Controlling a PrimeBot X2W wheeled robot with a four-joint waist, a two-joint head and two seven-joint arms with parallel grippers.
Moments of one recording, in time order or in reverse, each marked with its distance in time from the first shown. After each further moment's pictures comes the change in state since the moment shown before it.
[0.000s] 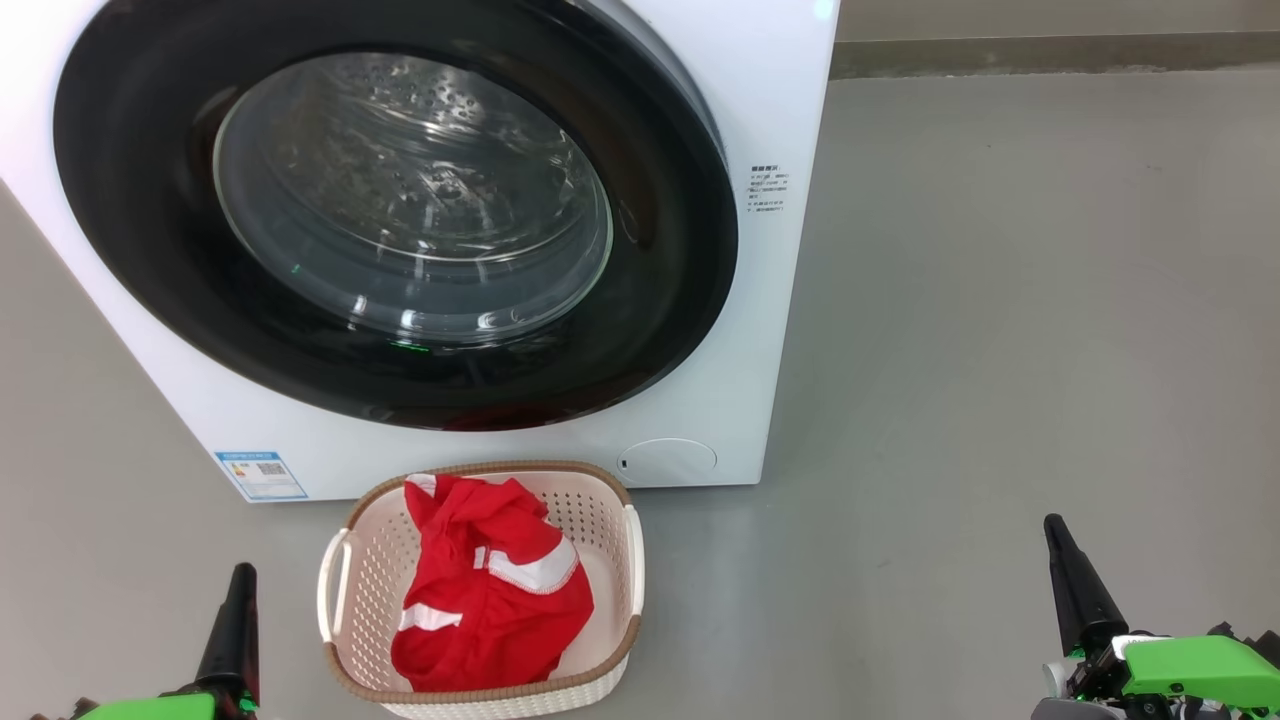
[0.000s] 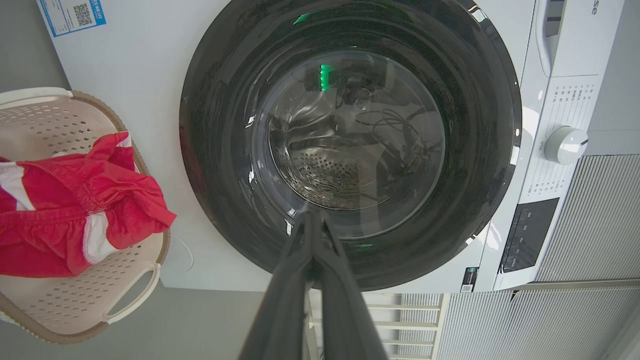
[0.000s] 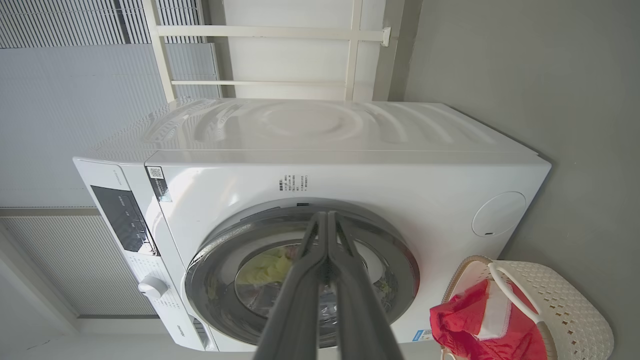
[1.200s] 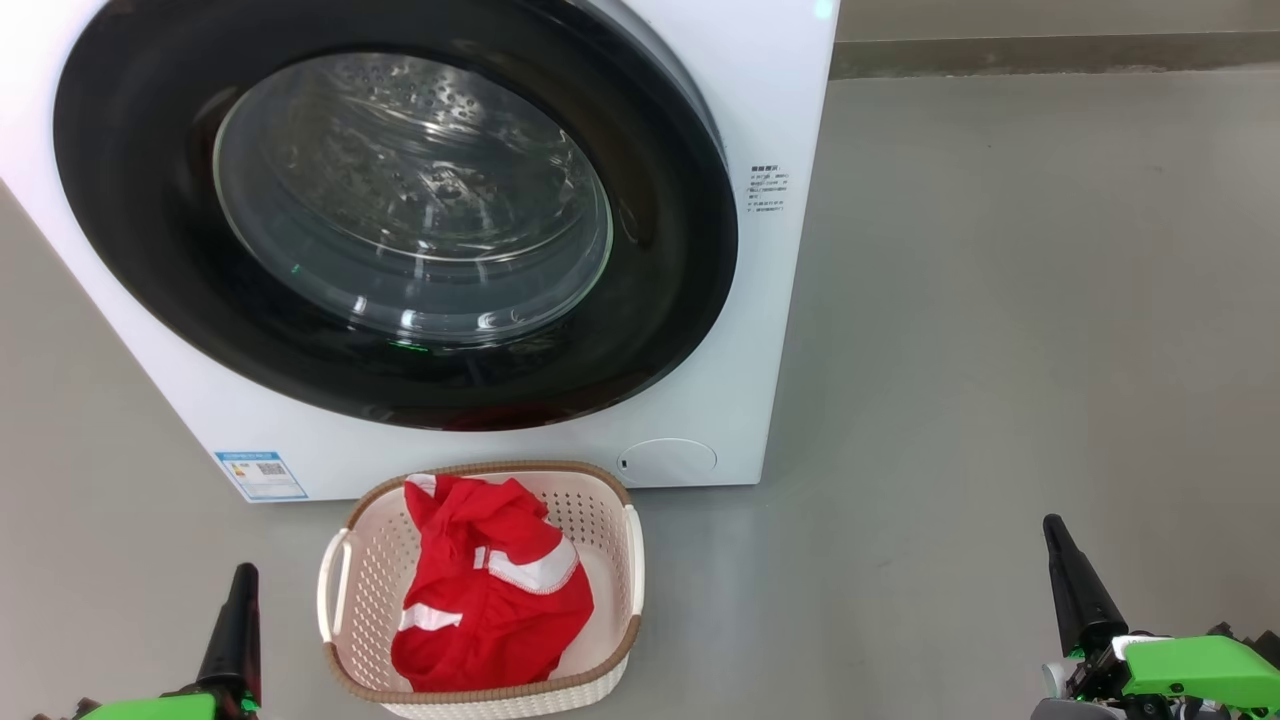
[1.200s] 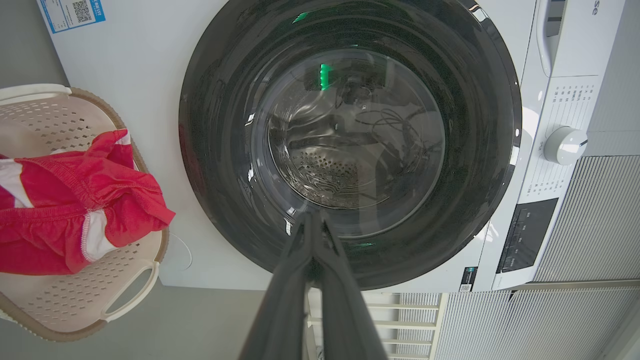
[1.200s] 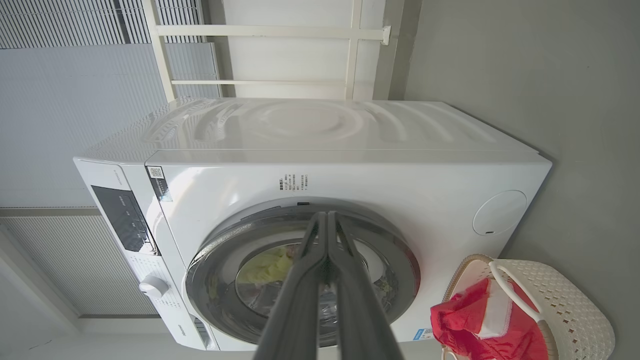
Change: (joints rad) left arm 0.000 -0.006 0.006 0.000 0.001 0.000 0.009; right arm 0.000 0.005 -0.007 0.000 -0.002 0.000 0.009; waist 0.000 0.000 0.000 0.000
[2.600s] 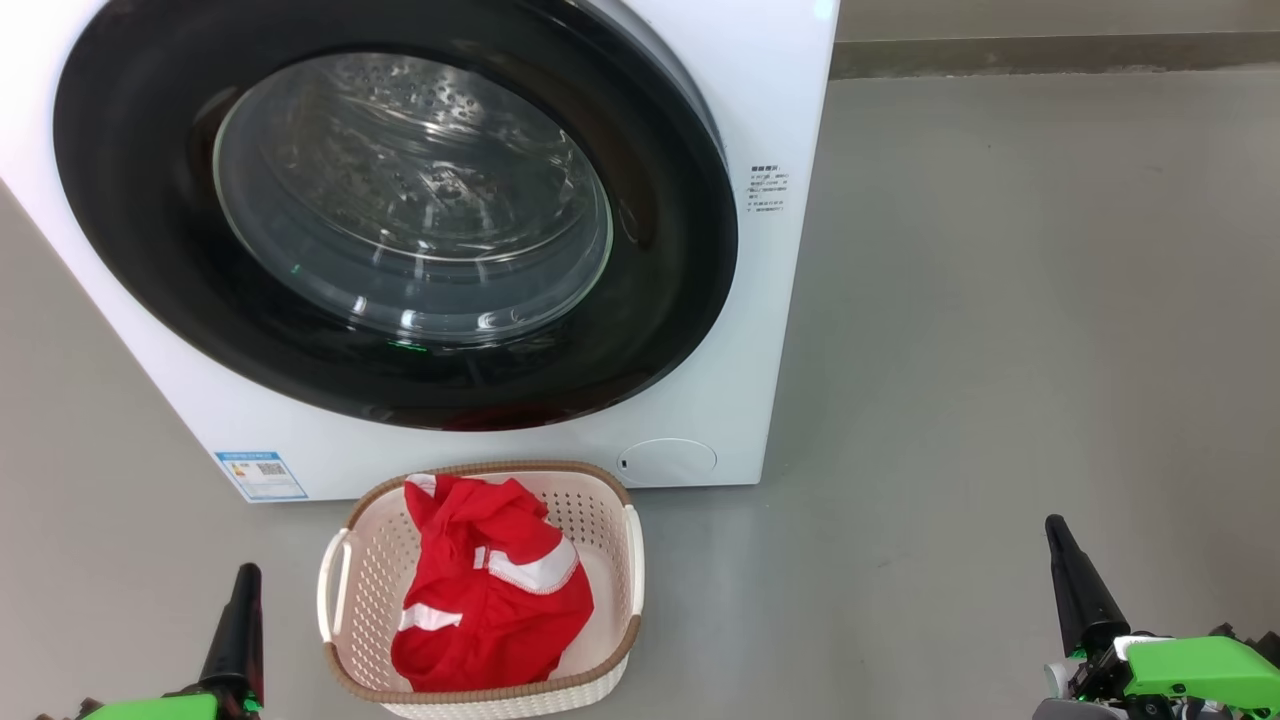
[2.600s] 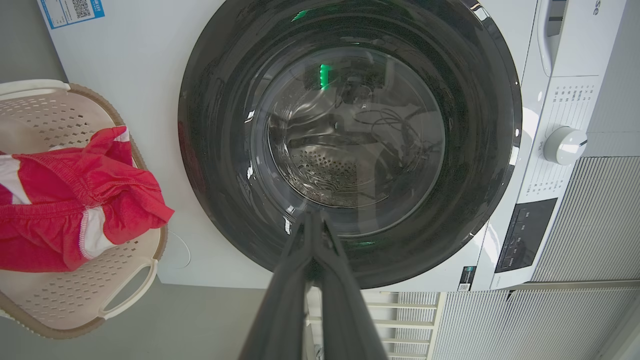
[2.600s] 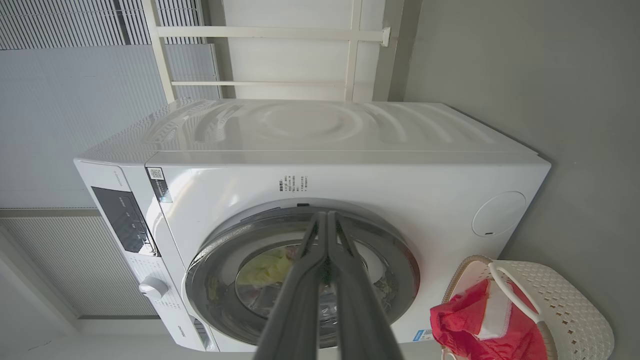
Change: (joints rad) left arm 0.000 -0.007 0.007 0.000 0.001 0.000 0.009; right arm 0.000 0.004 -0.011 0.000 -0.006 0.000 0.006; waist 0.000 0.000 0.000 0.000
